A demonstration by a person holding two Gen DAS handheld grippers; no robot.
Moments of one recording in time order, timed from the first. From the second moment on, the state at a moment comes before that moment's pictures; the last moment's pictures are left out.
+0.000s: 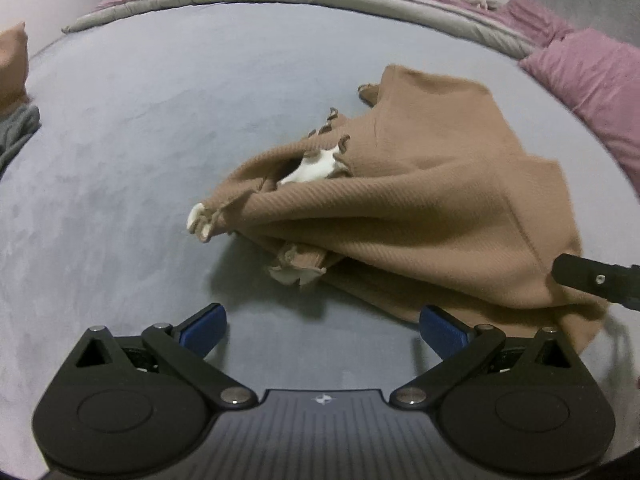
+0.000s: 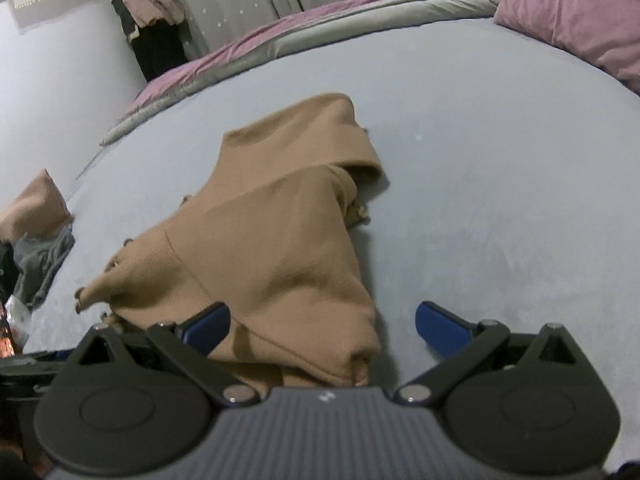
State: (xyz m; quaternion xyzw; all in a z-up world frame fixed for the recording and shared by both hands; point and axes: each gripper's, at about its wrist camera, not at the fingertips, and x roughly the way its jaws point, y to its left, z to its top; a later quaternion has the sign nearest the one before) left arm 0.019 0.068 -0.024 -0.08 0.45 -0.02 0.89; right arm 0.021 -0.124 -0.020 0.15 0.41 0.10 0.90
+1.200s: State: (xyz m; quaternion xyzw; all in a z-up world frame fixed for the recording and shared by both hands) left arm 0.016 0.095 -0.007 -0.28 0.39 -0.09 0.87; right arm -0.015 -0.086 -0.013 0.22 0.47 0.29 0.80
